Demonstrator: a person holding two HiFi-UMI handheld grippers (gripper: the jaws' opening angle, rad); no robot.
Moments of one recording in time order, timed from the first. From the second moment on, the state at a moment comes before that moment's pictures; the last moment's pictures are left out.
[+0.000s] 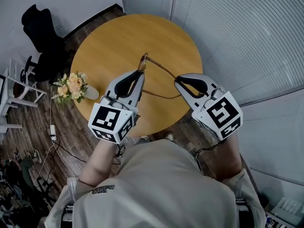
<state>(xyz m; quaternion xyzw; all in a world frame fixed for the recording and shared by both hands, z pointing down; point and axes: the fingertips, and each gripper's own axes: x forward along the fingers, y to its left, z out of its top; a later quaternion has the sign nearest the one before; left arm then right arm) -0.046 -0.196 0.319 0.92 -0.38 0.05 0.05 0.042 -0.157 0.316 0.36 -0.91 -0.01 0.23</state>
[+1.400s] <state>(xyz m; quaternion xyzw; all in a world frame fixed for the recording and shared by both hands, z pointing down) -0.059 -0.203 0.308 0.91 -0.41 0.08 -0.02 0.057 -0.158 0.279 0.39 -0.90 -0.04 0.17</state>
